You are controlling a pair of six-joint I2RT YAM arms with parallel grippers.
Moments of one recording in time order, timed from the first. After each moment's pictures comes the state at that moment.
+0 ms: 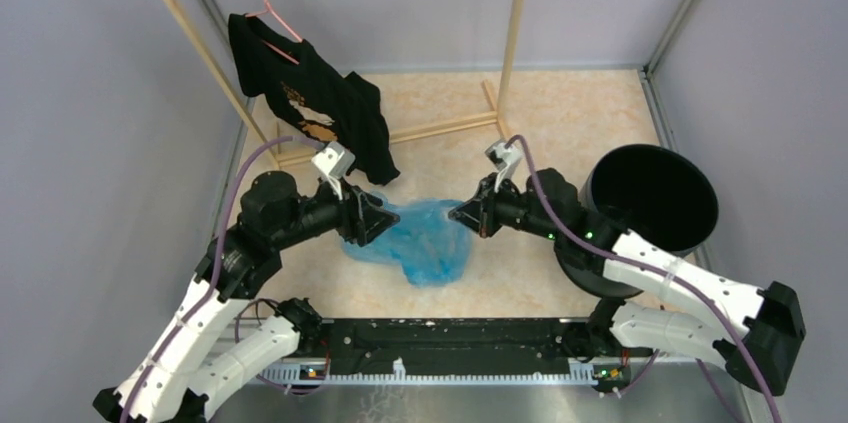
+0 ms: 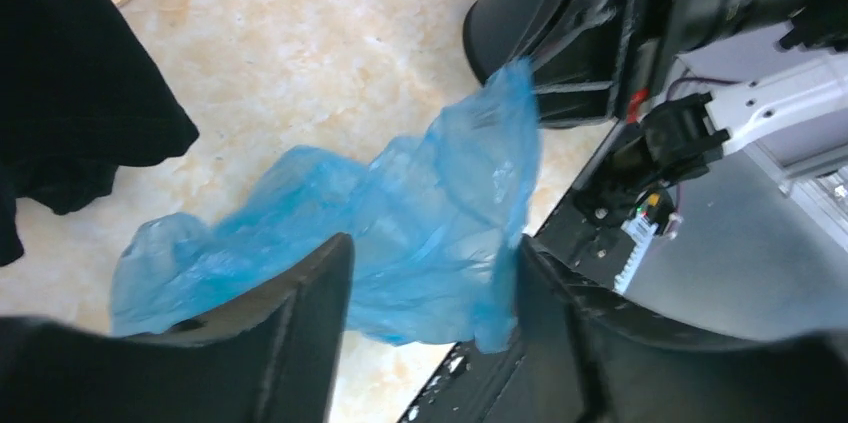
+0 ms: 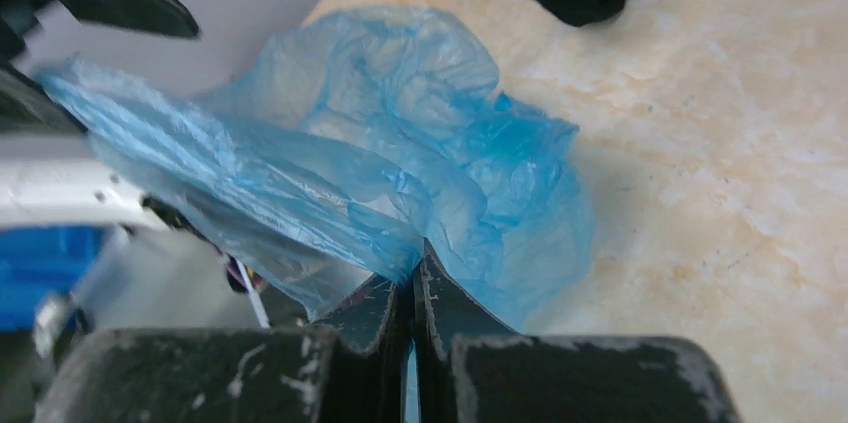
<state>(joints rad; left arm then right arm) -0.59 0.67 0.97 -0.58 0.40 -0.24 0.89 1.01 0.76 -0.04 -0.21 0.45</state>
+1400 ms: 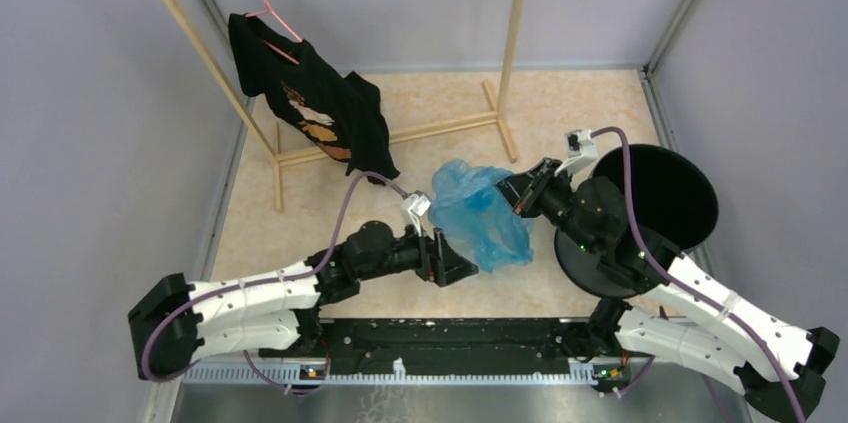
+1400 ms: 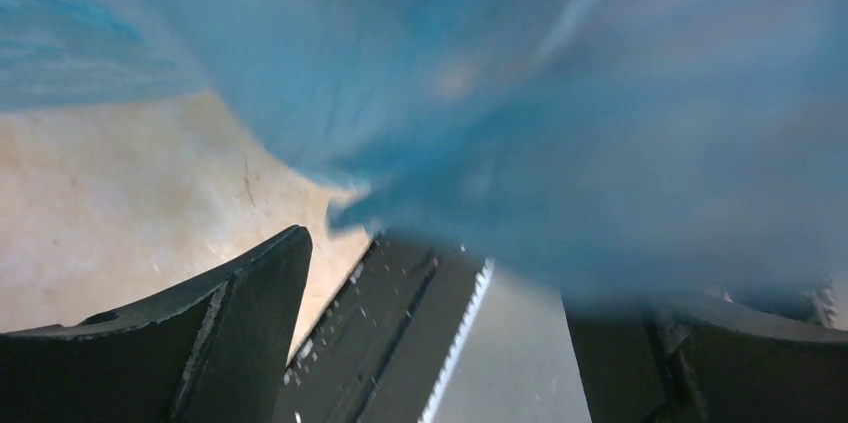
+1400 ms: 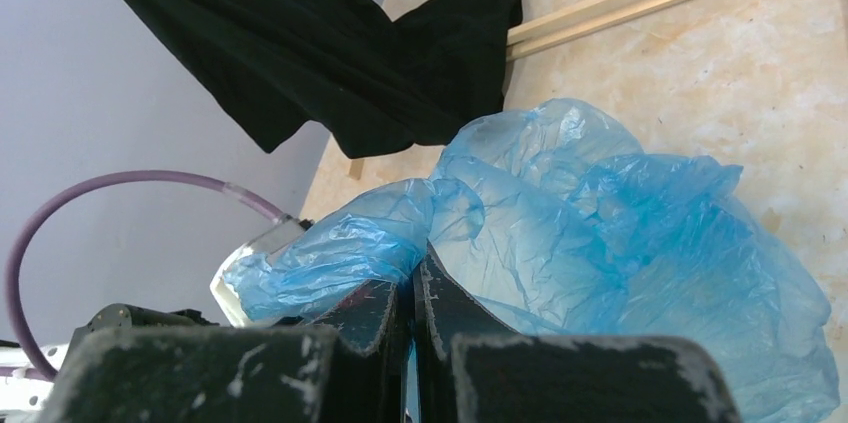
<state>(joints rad) -1.06 0.94 0.42 0.30 0.19 -0.85 0.89 0.73 0.80 -0.20 0.28 0.77</state>
